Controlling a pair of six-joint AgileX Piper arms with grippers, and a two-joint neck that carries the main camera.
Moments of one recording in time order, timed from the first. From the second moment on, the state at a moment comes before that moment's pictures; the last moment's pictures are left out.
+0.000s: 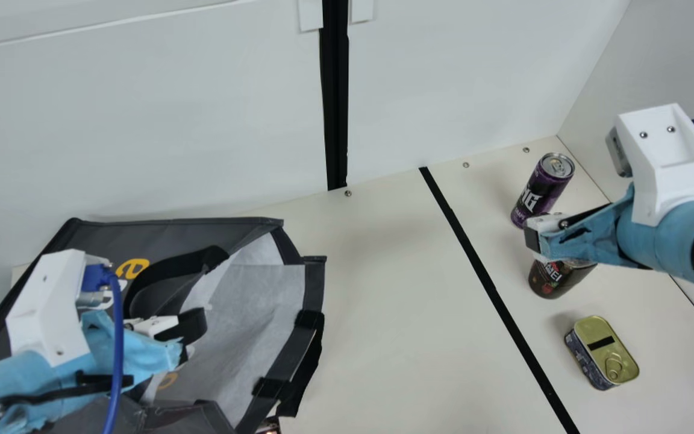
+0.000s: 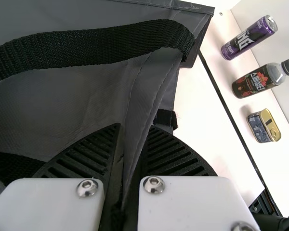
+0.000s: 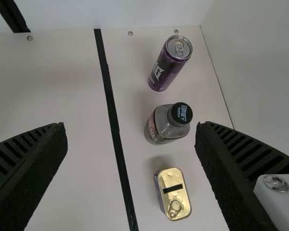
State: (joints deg) left arm -23.5 80.2 -72.0 -34.6 47.5 9.0; right arm -11.4 65.3 -85.5 -9.8 69.8 -2.8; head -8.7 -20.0
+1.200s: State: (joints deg) left arm -23.5 80.2 -72.0 -34.6 47.5 9.0; right arm -18.0 79.6 -99.4 -8.1 69.9 -4.3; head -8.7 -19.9
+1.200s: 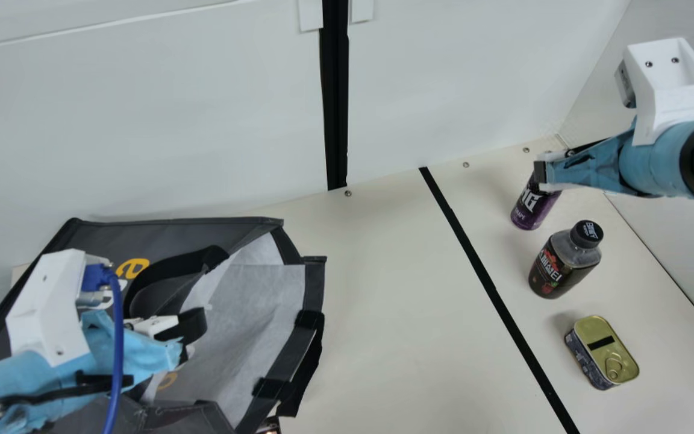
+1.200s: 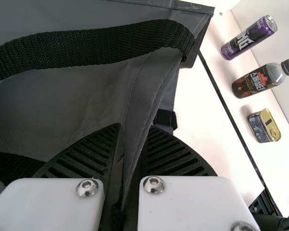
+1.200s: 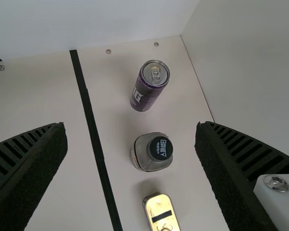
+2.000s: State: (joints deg) left arm -23.5 80.2 -72.0 -34.6 47.5 9.0; right arm -22.9 92.7 -107.0 -4.4 69.8 -7.9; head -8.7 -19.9
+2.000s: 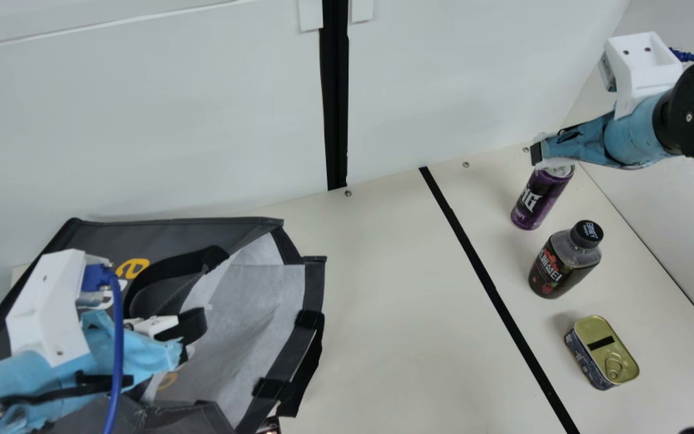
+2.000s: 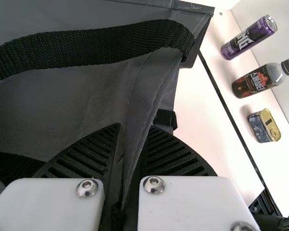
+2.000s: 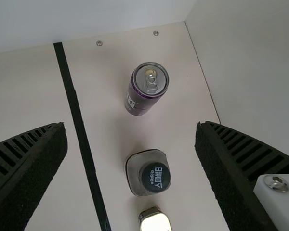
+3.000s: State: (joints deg) left arm -23.5 80.2 -72.0 -34.6 47.5 9.0; right arm -27.1 108.8 -116.4 0.7 69.9 -10.5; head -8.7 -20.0
